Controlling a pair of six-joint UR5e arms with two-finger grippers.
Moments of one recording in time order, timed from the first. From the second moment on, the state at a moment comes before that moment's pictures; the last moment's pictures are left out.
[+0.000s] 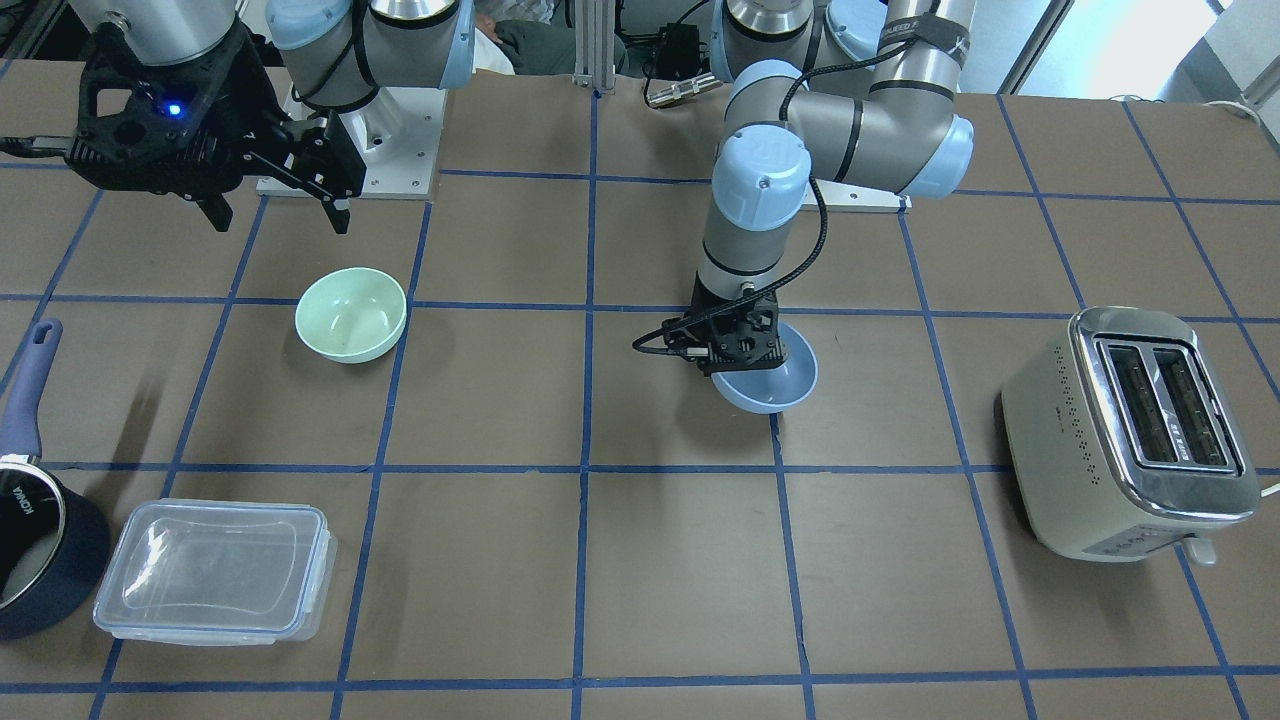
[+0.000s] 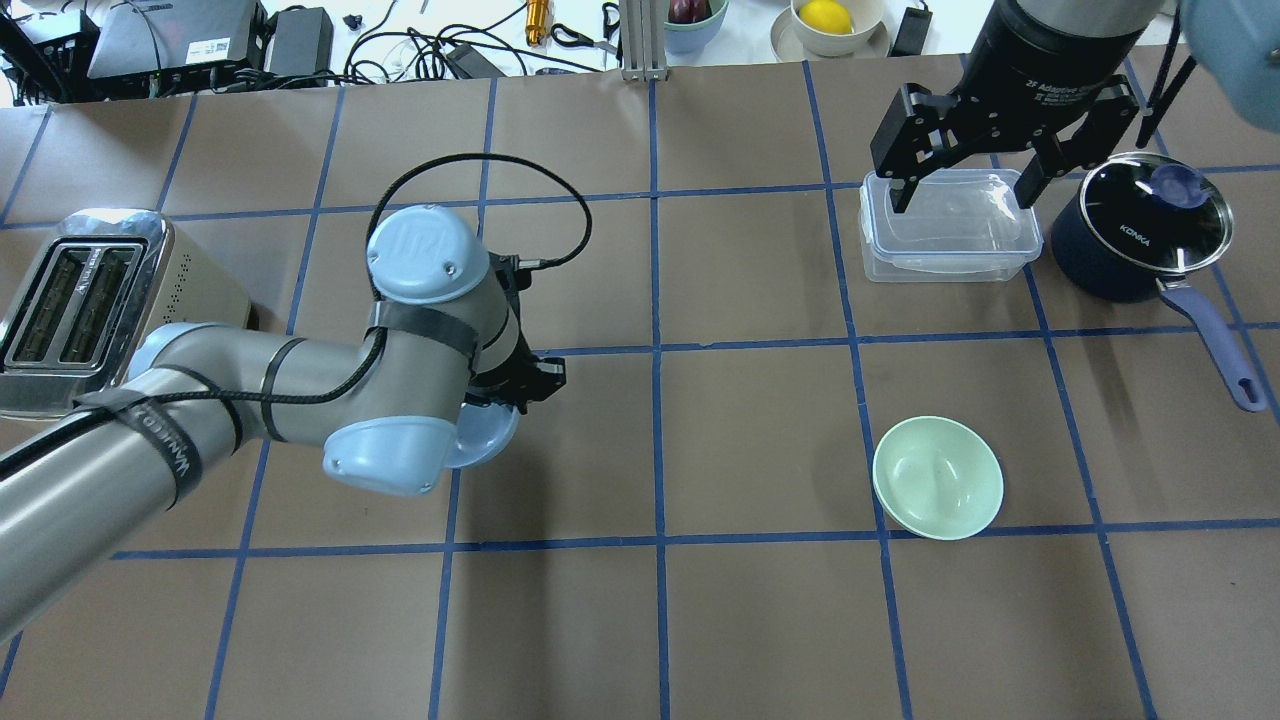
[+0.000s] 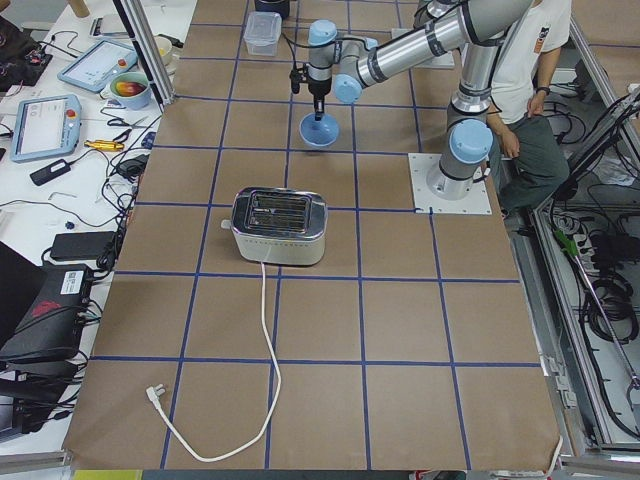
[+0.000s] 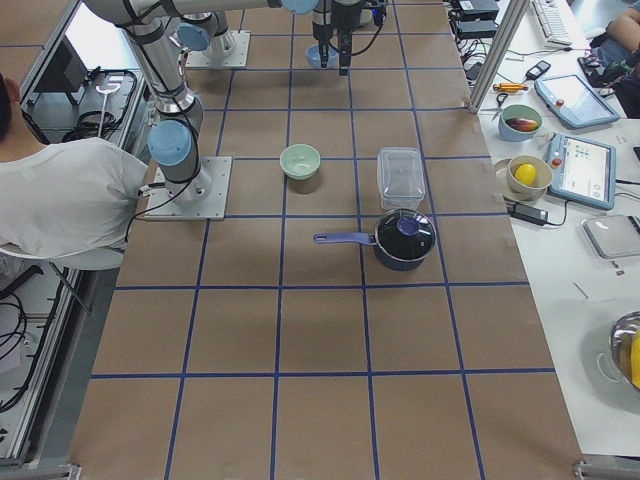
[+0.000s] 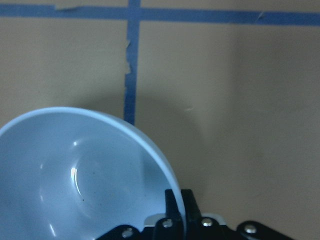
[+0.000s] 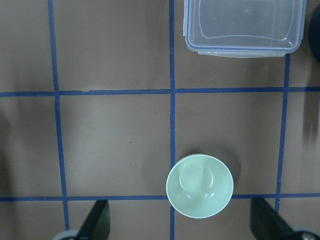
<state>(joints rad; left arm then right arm) -1.82 -1.79 -1.99 -0.90 1.59 -0.35 1.57 -1.58 1.48 -1.48 -1.56 0.01</state>
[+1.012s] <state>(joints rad) -2.07 -2.08 -1.64 -0.92 1.60 -0.68 1.57 -1.58 1.48 -1.48 -1.56 0.01</state>
